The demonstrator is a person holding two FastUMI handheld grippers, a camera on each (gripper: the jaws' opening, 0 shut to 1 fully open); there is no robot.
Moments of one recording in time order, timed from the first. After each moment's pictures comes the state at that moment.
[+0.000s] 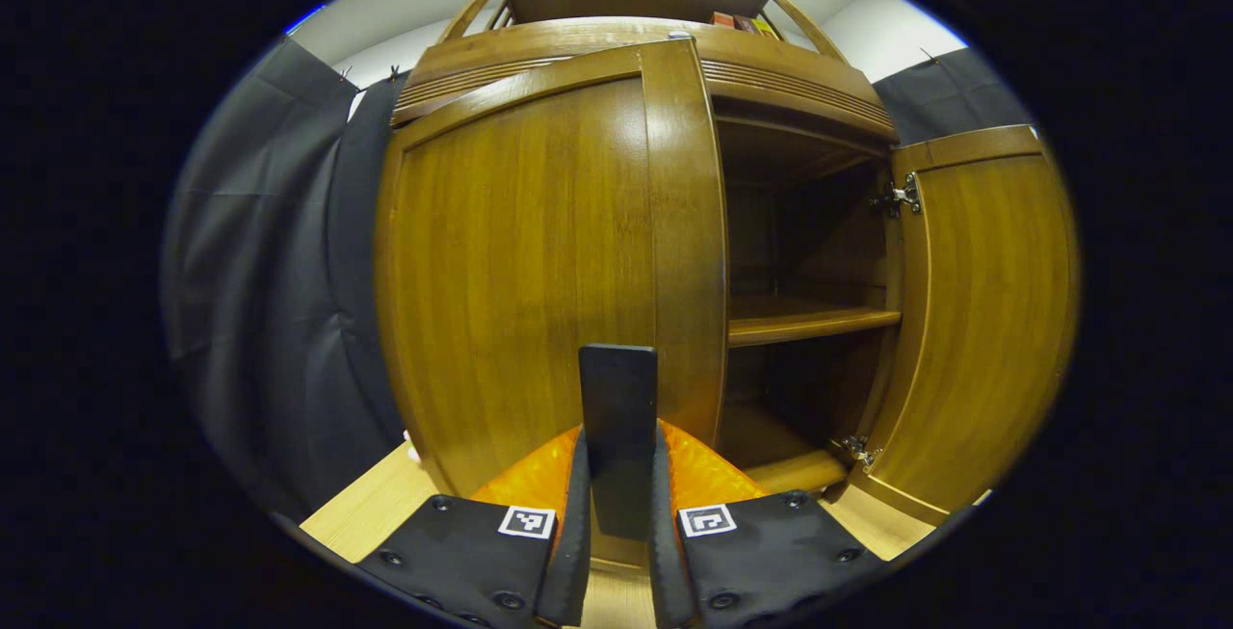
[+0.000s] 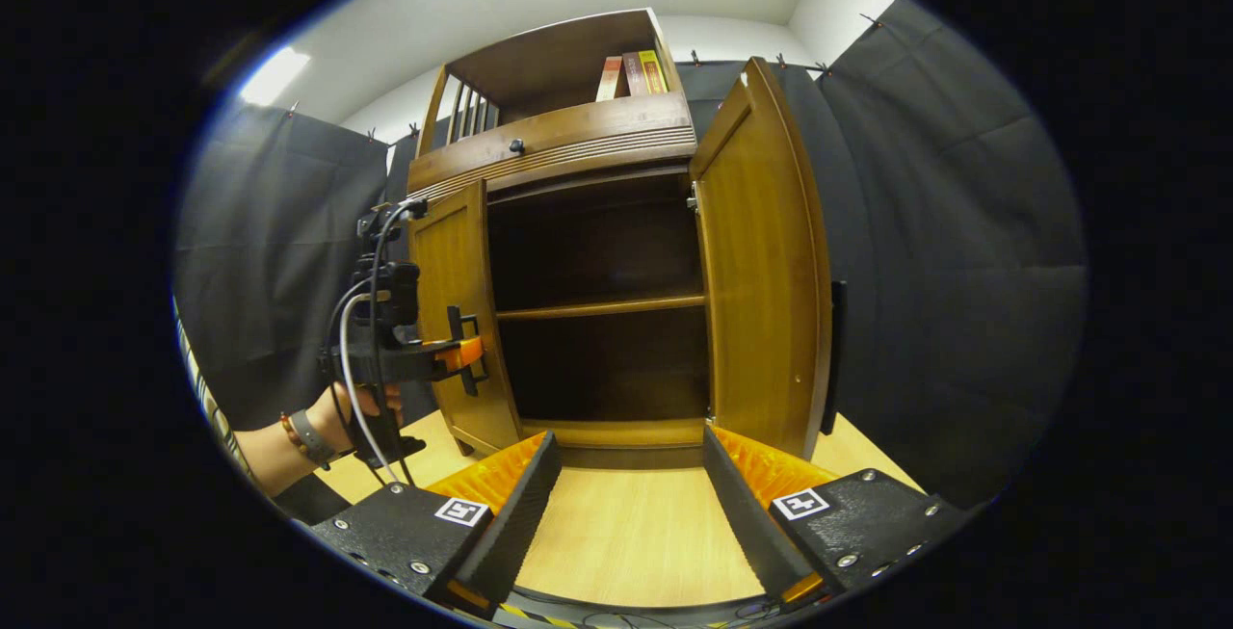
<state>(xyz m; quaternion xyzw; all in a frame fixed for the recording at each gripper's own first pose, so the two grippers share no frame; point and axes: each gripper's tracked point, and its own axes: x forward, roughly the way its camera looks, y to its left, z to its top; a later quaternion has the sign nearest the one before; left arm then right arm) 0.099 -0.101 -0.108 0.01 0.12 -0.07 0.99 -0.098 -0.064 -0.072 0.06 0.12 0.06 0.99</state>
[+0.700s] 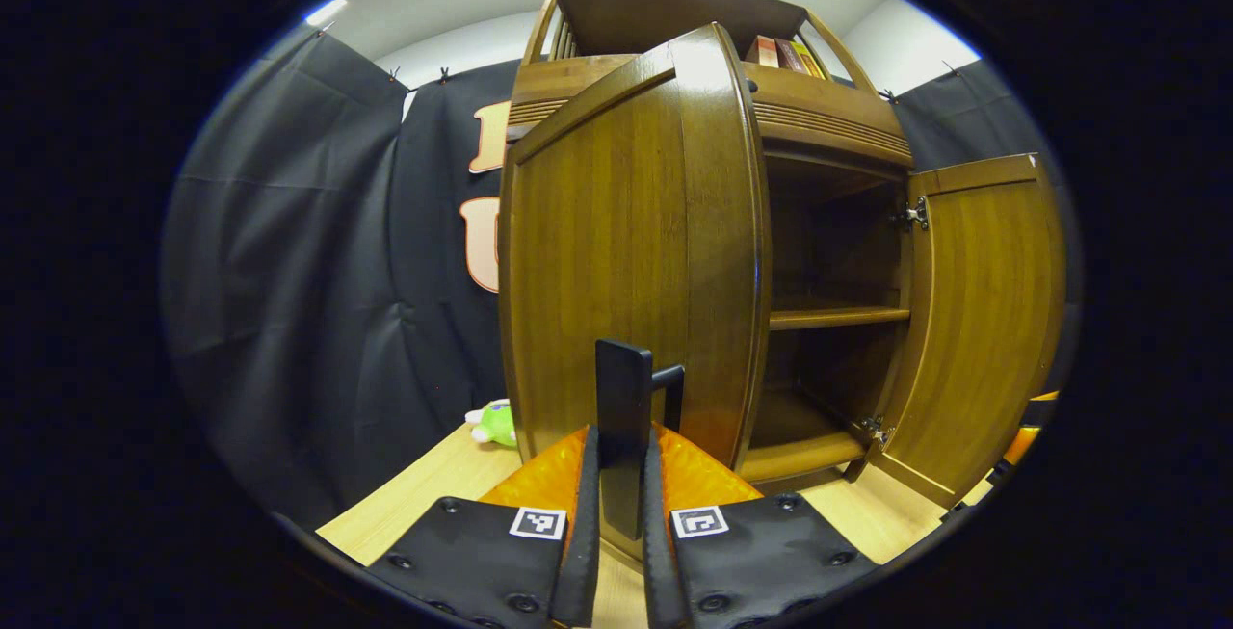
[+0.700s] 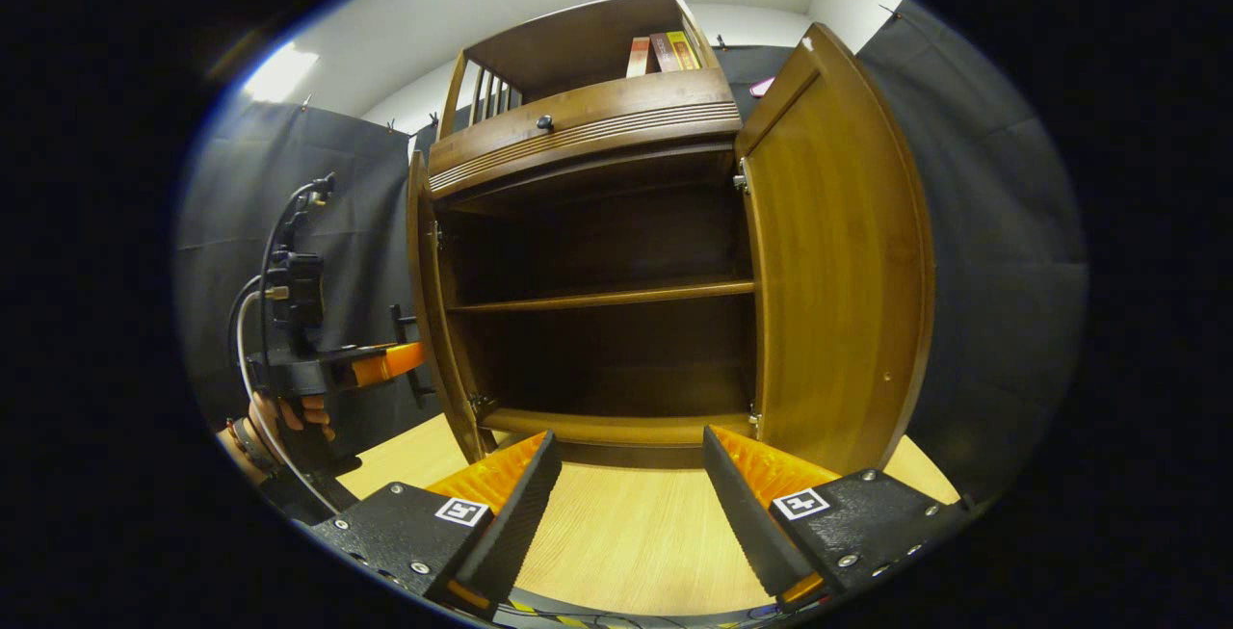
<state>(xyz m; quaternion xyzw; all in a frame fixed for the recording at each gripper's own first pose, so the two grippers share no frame) 0.024 -0.023 -0.087 0.01 0.12 -0.02 0.99 -0.069 -0.021 -0.091 0.06 0.14 0.11 0.98</state>
